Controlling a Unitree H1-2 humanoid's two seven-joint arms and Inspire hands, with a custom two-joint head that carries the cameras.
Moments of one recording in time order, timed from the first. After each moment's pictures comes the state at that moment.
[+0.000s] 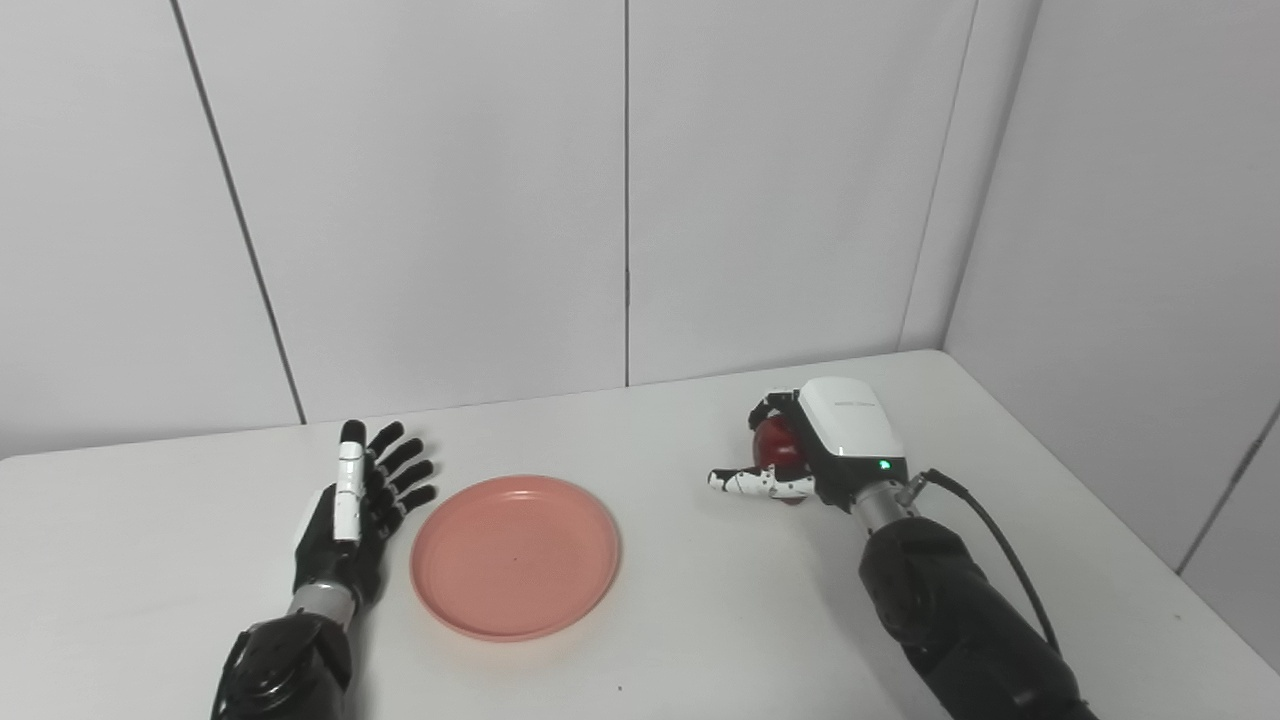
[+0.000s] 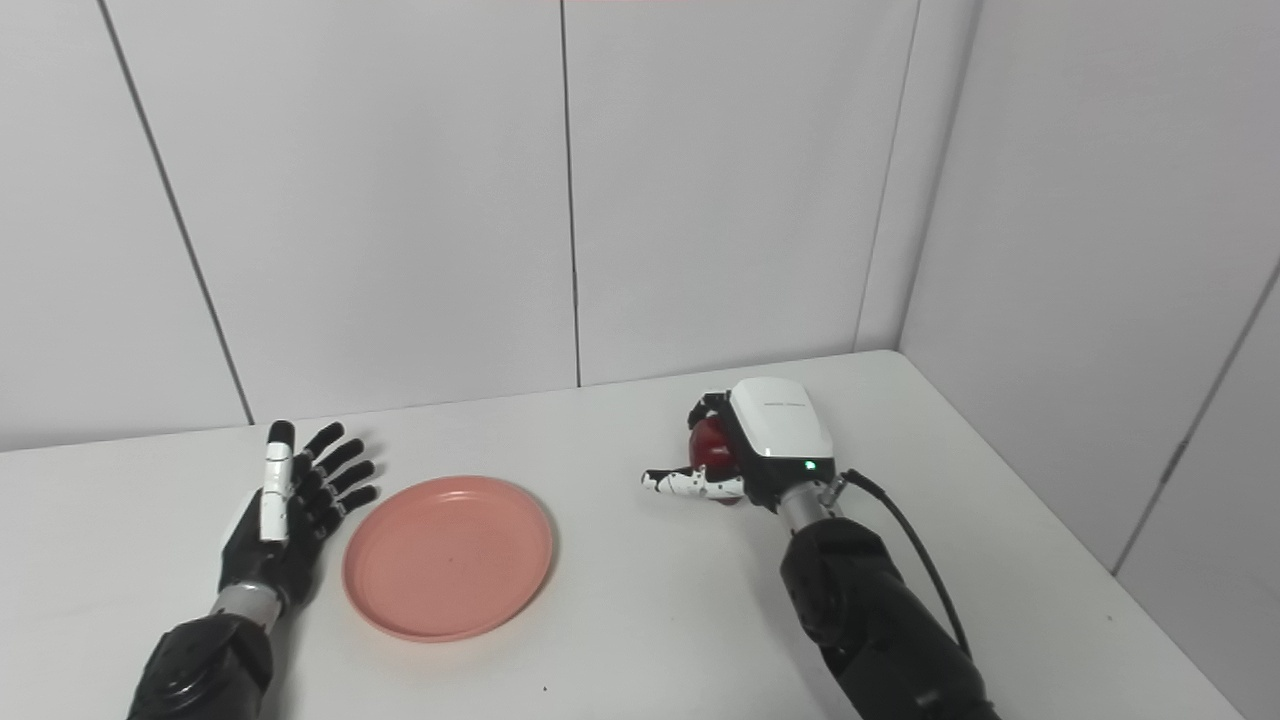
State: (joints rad) left arm -0.59 -0.01 0.07 0.70 -0.18 0.01 -0.13; right arm -0.41 -0.46 0.26 0.18 -0.82 0.19 -0.12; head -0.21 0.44
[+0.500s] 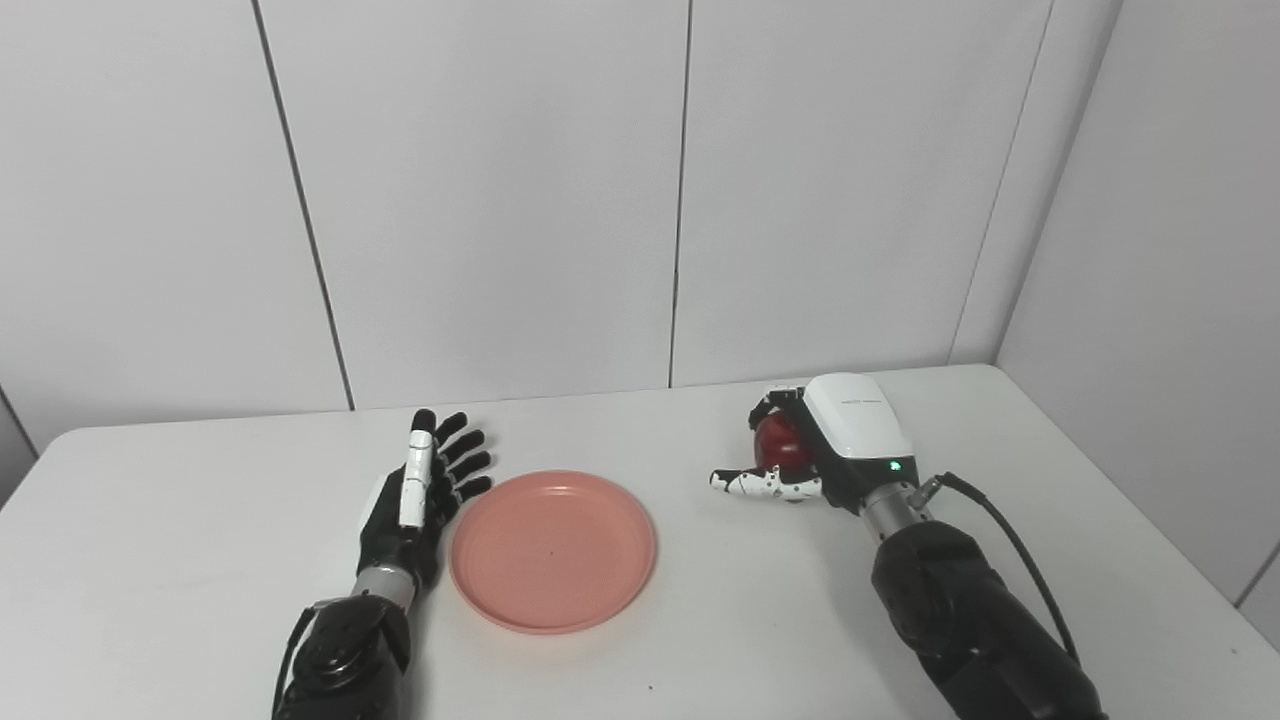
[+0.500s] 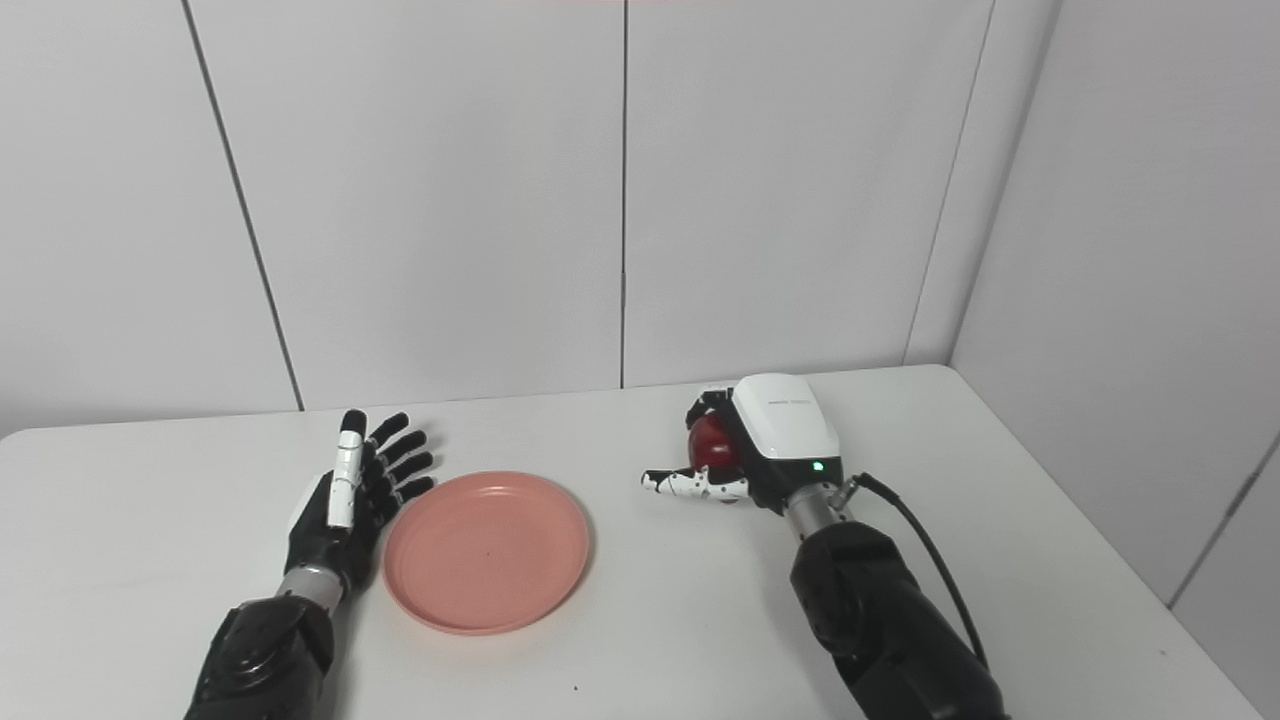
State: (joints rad) left arm -0.59 -0.04 0.06 0.72 -0.14 -0.03 -0.09; right arm -0.45 -0.43 0.29 0.17 -0.83 0.11 -0.10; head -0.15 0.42
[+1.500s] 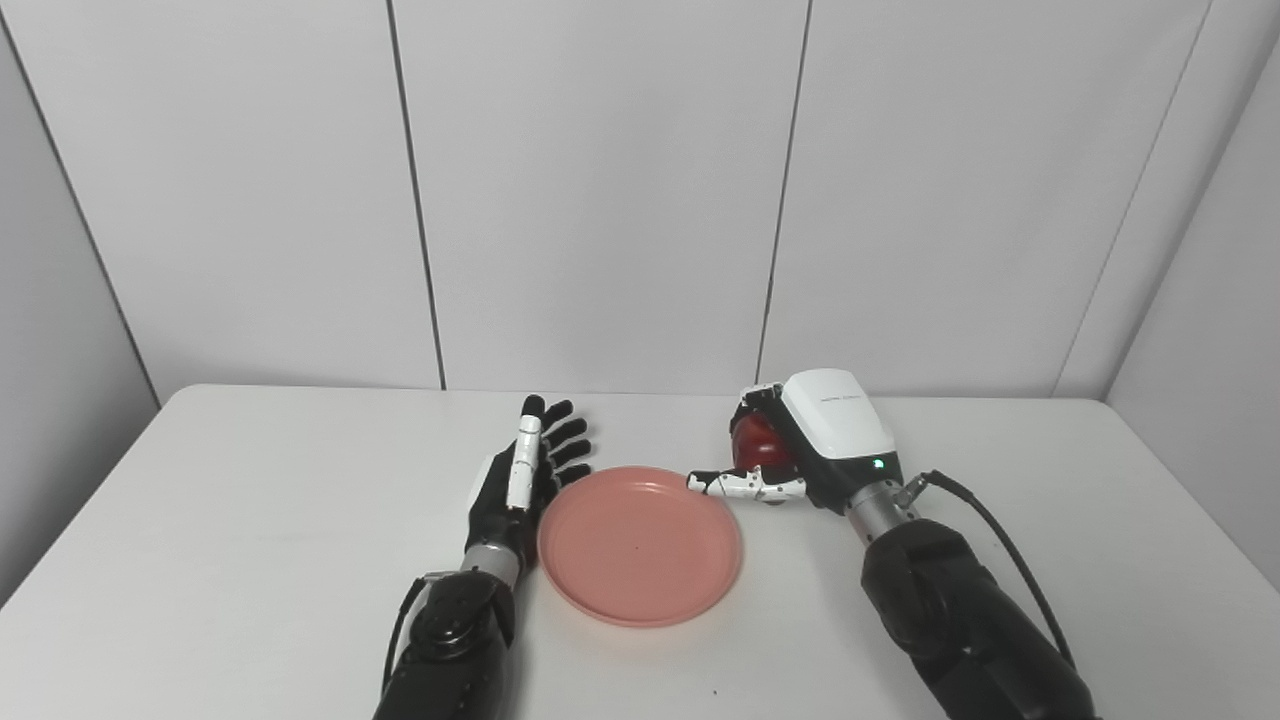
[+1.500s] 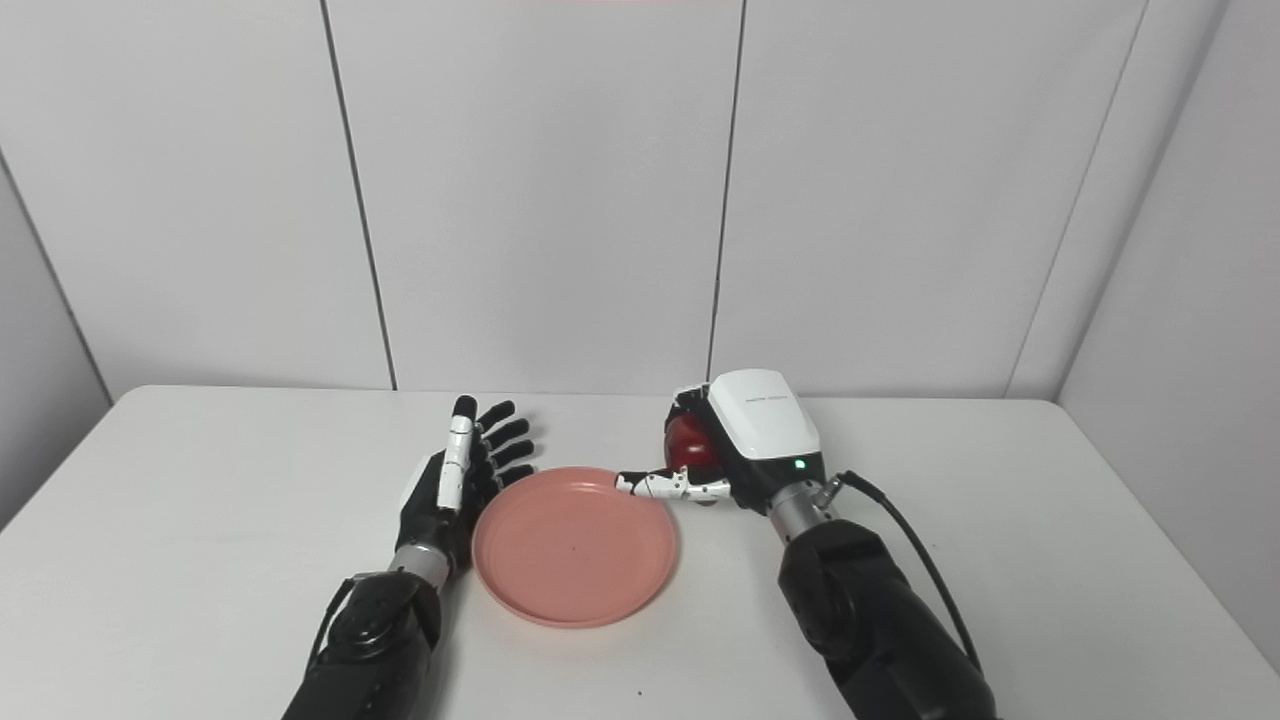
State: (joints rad) left arm -0.61 -0.09 0.06 0.78 -0.12 -0.09 -0.03; right arm -0.57 -0.33 0.40 0.27 -0.86 0.02 -0.10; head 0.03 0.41
